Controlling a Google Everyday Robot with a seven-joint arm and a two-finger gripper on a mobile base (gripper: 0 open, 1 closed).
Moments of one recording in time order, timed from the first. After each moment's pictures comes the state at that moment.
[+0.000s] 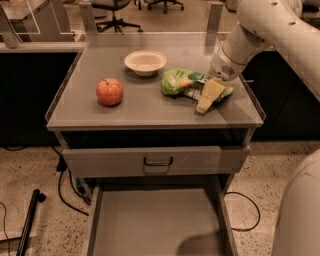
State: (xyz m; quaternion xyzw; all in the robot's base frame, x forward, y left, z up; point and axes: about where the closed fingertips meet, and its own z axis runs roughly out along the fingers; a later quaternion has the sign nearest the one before) arm 0.677 -0.150 0.840 -0.59 0.78 0.06 0.20
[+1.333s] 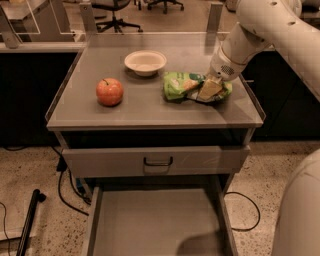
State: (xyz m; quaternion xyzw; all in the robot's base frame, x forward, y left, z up) arm 0.677 -0.150 0.840 -0.59 0.78 0.06 0.20
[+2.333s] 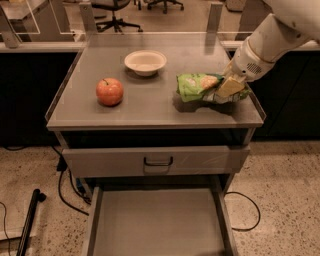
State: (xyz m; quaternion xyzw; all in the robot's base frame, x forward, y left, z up) arm 0.634 -0.183 0.876 -0.59 0.77 0.06 0.23
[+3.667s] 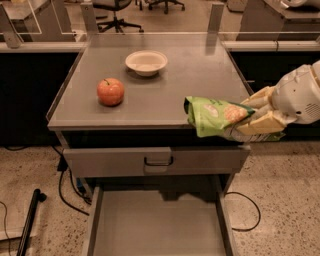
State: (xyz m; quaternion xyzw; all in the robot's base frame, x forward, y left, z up) arm 0.474 -0.187 0.904 -0.60 0.73 0.16 0.30
